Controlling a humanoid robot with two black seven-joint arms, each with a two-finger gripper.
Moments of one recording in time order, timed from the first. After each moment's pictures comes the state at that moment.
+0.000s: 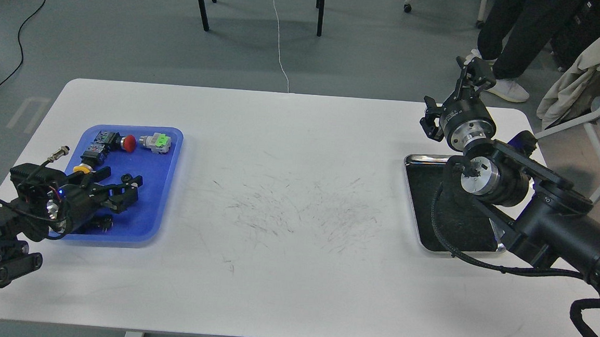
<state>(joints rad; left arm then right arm) -0.76 0.53 0.40 -0.59 0.99 0.49 -0.49 0.86 -0.31 0.46 0.88 0.16 -0.23 0.38</state>
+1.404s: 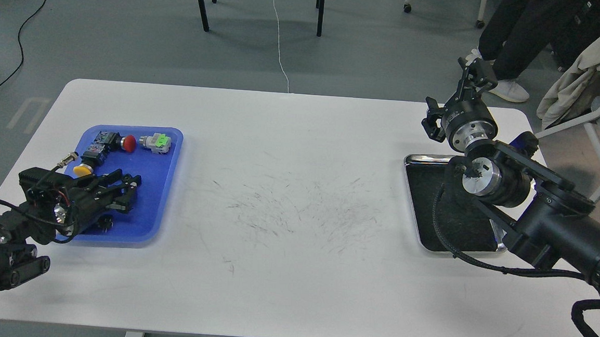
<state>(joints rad) -0.73 0.47 0.40 -0.50 0.99 0.49 -0.49 0.86 -0.31 0.46 0.88 0.16 -0.23 0.38</state>
